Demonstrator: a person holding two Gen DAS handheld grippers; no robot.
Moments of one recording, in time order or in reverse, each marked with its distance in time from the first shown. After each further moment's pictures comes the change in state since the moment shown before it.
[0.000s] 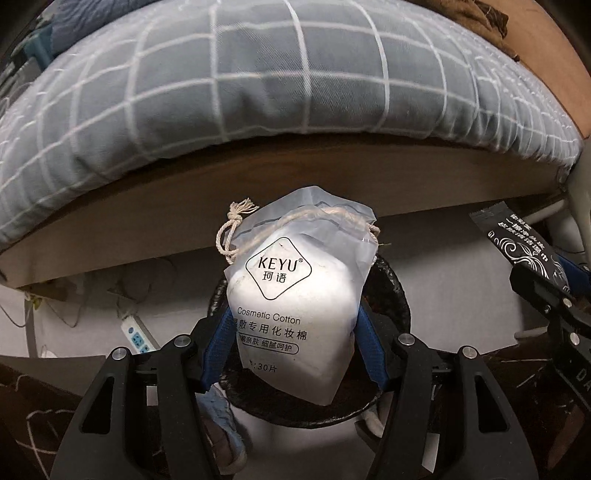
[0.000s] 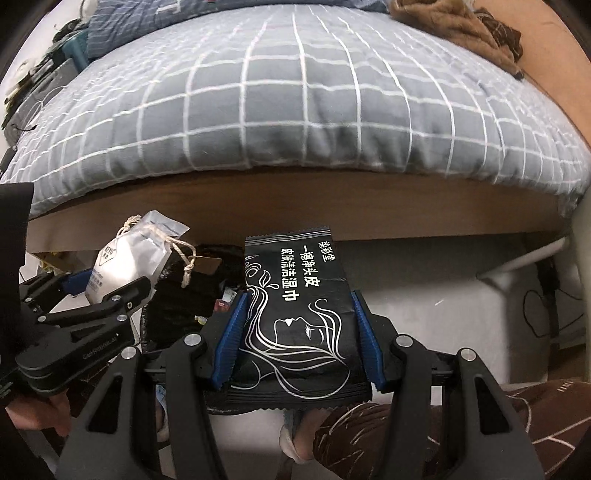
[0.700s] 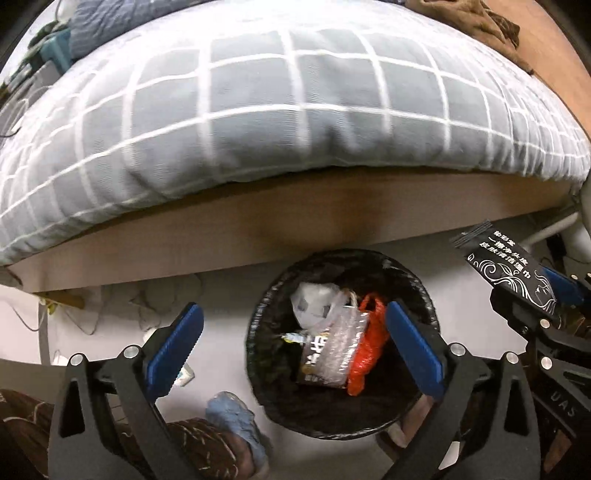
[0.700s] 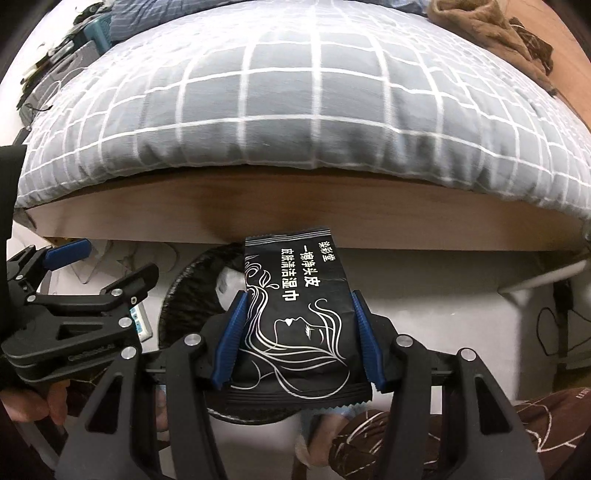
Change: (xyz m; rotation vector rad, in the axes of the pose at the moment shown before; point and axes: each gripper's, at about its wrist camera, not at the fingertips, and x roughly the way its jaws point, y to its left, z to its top) left arm -0.021 0.042 0.005 -0.023 -0.062 0.069; right arm 0.012 0.050 0.006 -0.088 0.002 0.068
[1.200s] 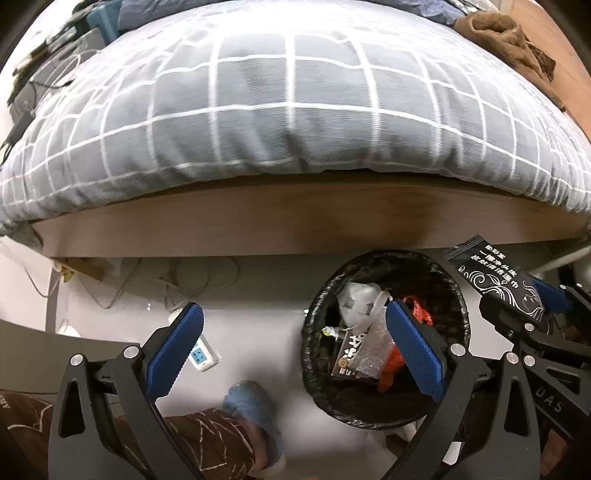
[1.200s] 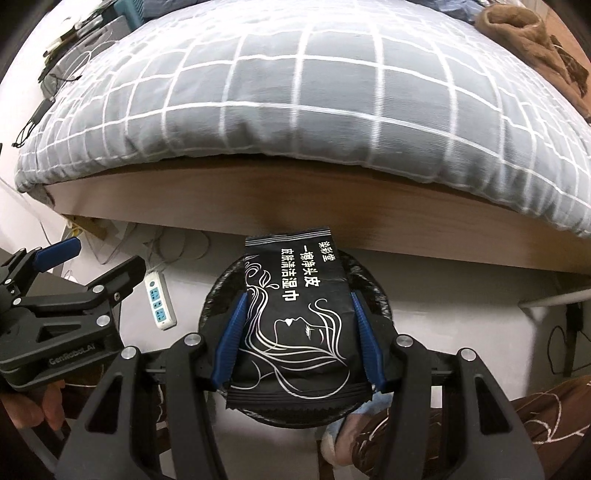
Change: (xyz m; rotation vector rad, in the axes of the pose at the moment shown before) left arm -0.019 0.080 -0.017 -0.132 0.001 0.052; right arm 0.010 0.067 0.020 -0.084 0.053 0.062
